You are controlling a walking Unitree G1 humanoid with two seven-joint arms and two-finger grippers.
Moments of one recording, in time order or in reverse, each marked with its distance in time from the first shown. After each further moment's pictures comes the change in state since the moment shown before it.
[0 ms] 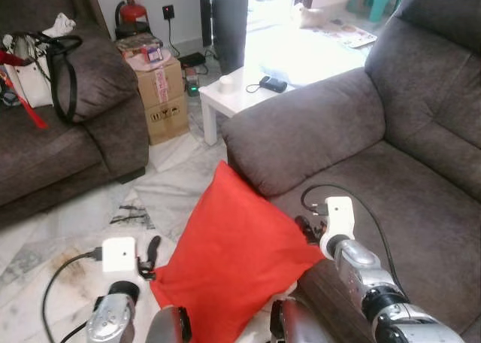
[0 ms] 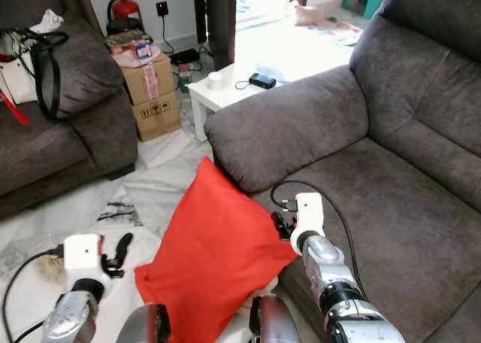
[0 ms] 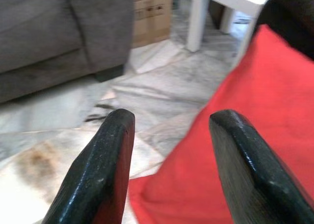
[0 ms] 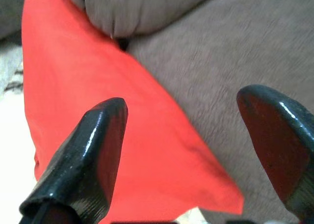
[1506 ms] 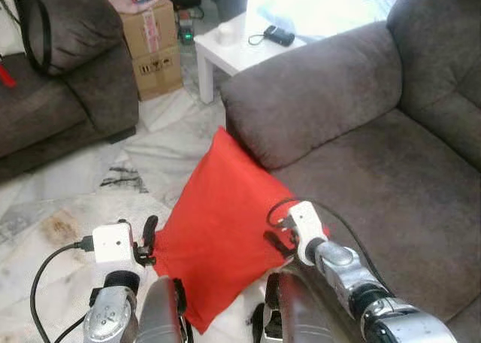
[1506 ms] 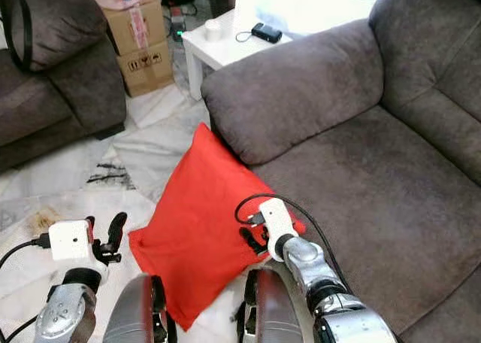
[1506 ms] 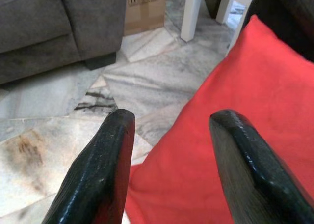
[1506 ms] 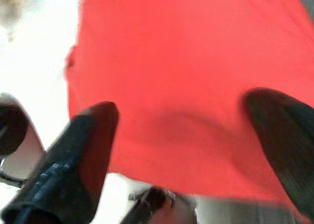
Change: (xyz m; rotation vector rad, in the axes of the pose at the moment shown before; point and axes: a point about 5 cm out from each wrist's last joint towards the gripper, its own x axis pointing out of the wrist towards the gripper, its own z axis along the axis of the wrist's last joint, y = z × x) left arm -0.017 -0.017 0.049 -0.033 -0.131 -0.004; right arm 0.006 0.045 0.008 -0.402 0.011 0.328
